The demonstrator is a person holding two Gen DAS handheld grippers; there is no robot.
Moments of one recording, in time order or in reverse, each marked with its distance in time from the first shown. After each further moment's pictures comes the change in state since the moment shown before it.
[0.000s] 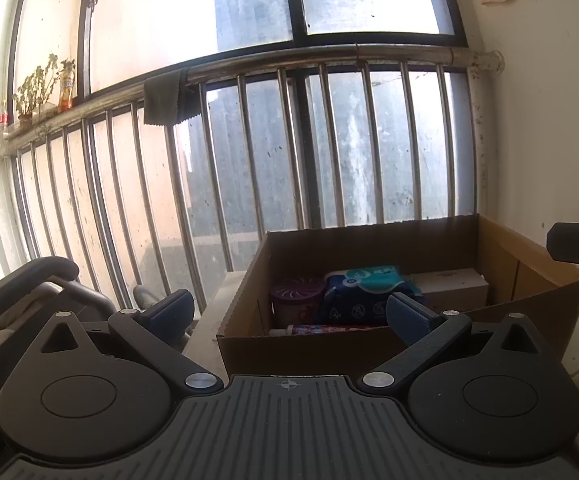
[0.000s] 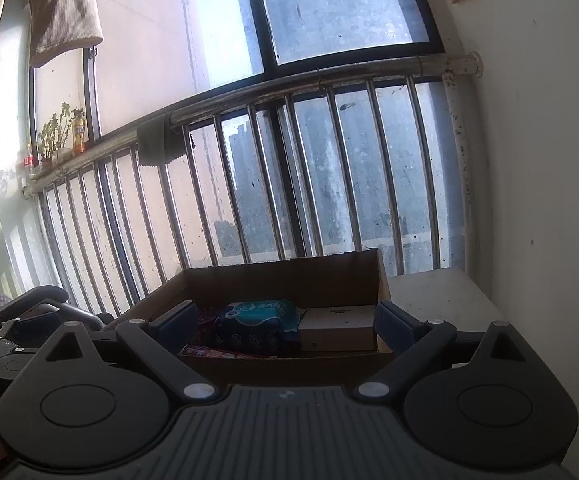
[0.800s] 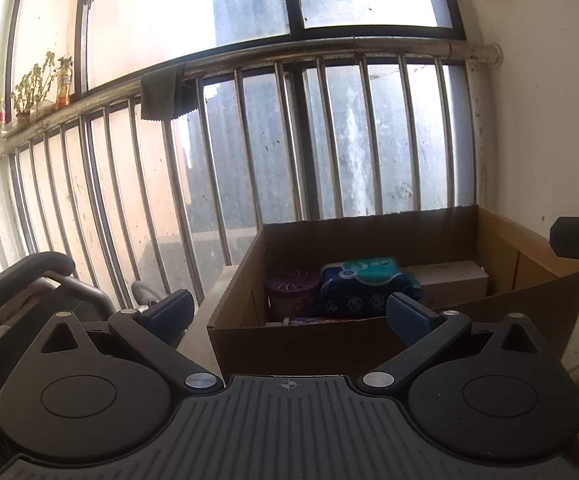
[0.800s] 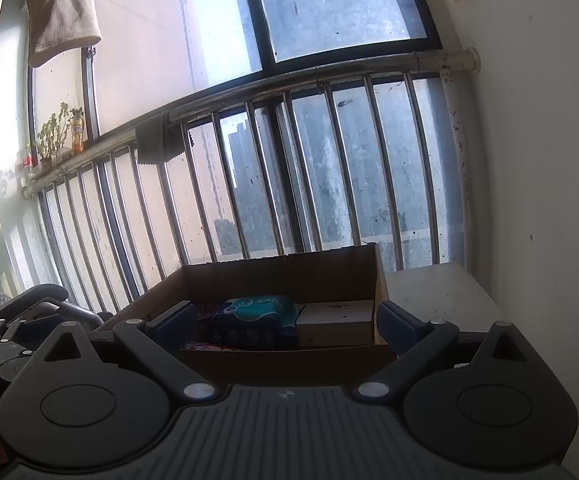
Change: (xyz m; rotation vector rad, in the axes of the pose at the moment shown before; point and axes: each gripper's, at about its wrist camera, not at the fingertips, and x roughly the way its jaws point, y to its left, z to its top) left arm 0.005 -0.006 -0.005 0.006 0.015 0.004; right arm -0.001 -0.002 -0.003 0.008 0.009 -0.002
